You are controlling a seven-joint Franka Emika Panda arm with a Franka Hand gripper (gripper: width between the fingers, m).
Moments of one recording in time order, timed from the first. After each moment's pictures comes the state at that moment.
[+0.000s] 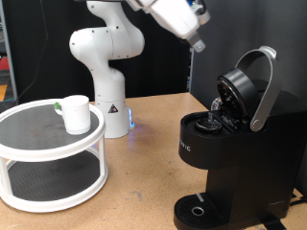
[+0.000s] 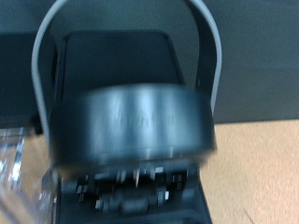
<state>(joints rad) 0.11 -0.30 -0.17 -2.20 0.71 1.97 -0.97</state>
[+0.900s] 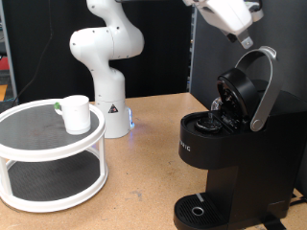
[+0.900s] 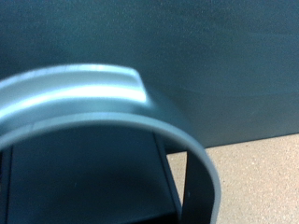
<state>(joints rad) 0.15 -0.26 0.01 -2.17 0.73 2.15 -0.75</state>
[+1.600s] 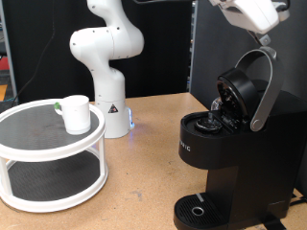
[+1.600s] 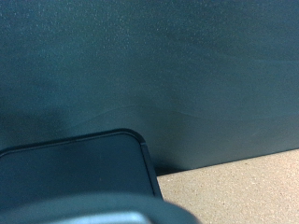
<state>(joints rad) 0.15 -0.22 0.10 -2.15 0.73 2.25 -0.66</state>
